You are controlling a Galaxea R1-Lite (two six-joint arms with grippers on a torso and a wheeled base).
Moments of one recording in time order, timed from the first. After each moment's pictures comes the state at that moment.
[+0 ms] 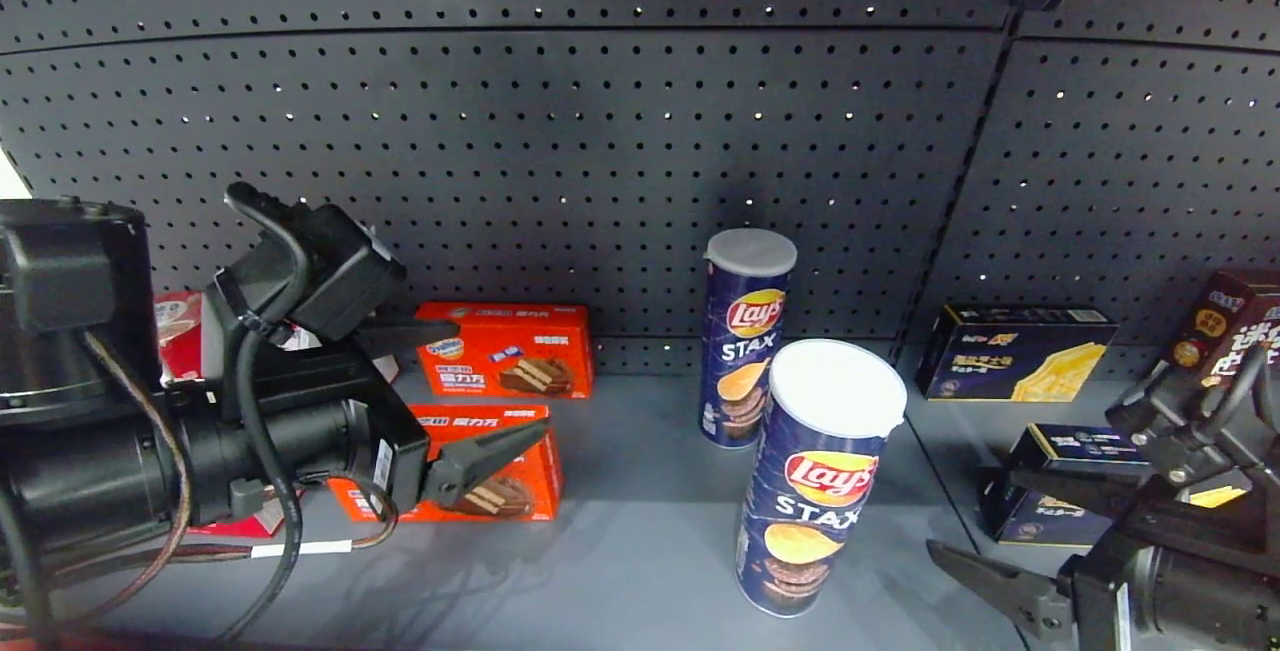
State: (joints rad) left arm -0.46 1.36 -0.73 -0.32 -0.18 0.26; right arm 0.62 1.19 -0.45 -0.33 -0.08 -0.01
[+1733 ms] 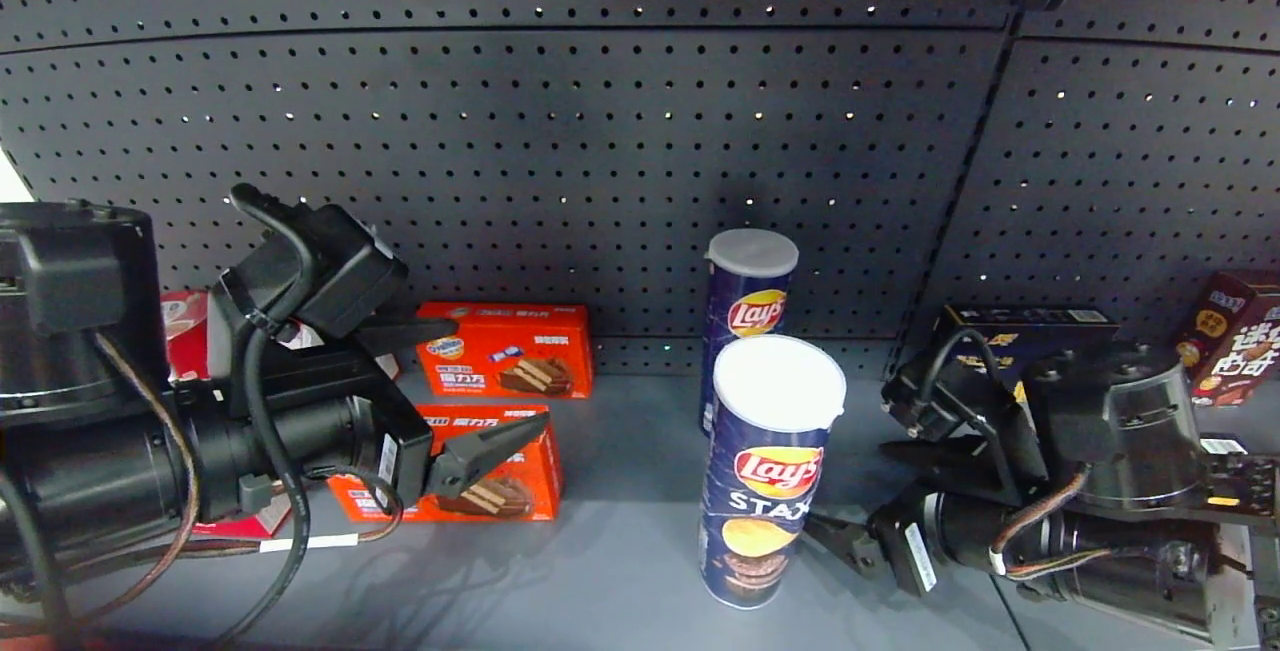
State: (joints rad) left arm -0.46 1.37 -0.72 -0.35 -0.17 0.25; right arm 0.70 1.54 -0.64 -0.40 -0.13 -0.04
